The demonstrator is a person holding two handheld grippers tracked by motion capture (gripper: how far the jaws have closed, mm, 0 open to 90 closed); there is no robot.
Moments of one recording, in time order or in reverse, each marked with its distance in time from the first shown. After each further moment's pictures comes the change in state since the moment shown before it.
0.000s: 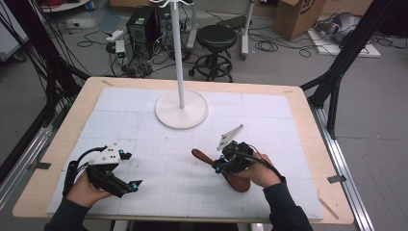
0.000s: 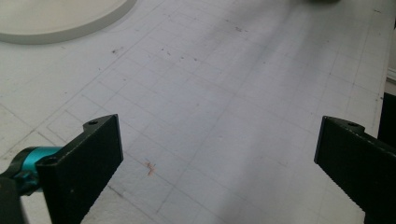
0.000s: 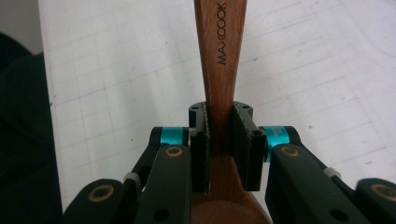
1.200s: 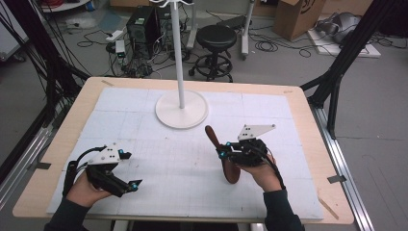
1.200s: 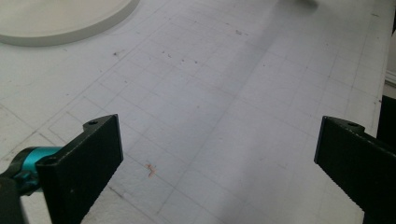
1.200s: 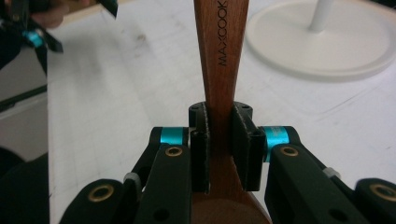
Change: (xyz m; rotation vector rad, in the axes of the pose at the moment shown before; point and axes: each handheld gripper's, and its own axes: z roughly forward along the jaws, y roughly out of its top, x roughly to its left) left arm 0.001 0.000 -0.001 -0.009 0.000 -0.003; right arm -0.004 -0.020 -0.029 -0.421 -0.099 0.141
